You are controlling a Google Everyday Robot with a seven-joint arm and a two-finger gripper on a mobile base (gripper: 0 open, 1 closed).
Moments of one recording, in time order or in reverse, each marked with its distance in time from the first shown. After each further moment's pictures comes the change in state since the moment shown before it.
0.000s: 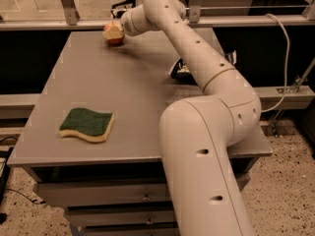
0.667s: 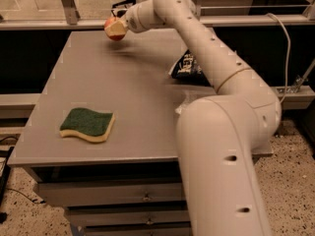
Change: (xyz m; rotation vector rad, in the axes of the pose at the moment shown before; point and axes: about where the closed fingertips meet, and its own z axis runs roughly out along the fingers) arm -0.015 0.006 -0.039 -0.035 -0.057 -0.013
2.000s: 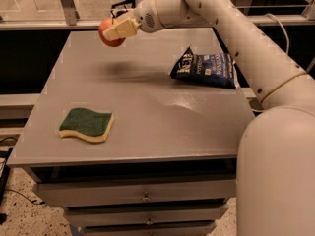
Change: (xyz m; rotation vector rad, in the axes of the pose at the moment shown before) arm -0.018 0.103 -0.107 -0.314 -0.049 -0.045
